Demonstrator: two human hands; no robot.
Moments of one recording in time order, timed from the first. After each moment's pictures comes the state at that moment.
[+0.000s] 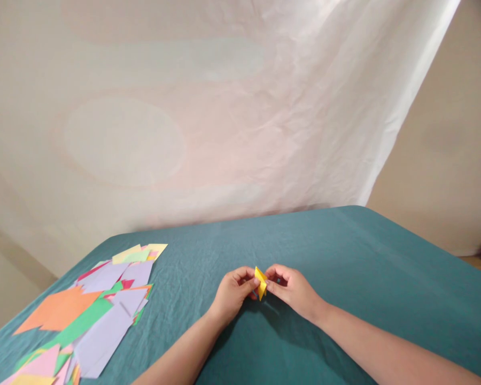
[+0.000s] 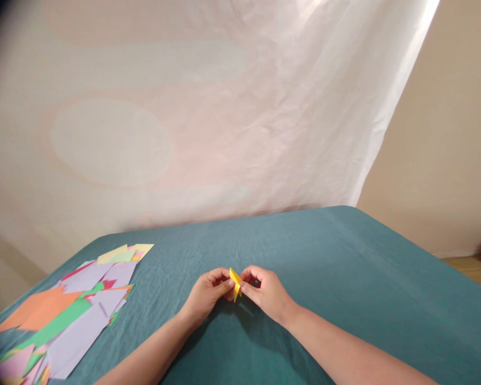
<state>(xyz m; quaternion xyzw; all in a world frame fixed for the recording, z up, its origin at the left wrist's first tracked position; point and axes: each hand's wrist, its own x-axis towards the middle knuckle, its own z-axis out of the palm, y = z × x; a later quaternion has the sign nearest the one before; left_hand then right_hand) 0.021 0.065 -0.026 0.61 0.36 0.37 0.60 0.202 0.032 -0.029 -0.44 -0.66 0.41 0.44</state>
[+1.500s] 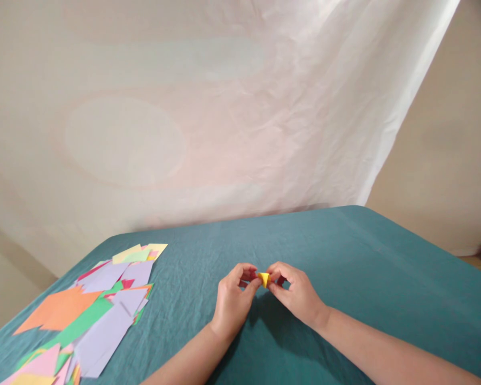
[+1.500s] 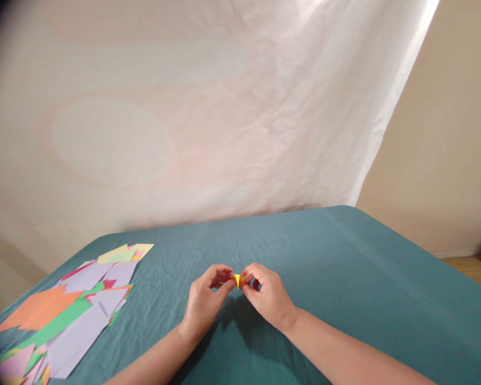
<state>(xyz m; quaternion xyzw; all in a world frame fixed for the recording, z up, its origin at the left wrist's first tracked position) 0.029 0.043 -0.012 0.73 0.45 0.42 0.30 0.198 0.028 -0.028 -0.43 -0.71 0.23 0.51</state>
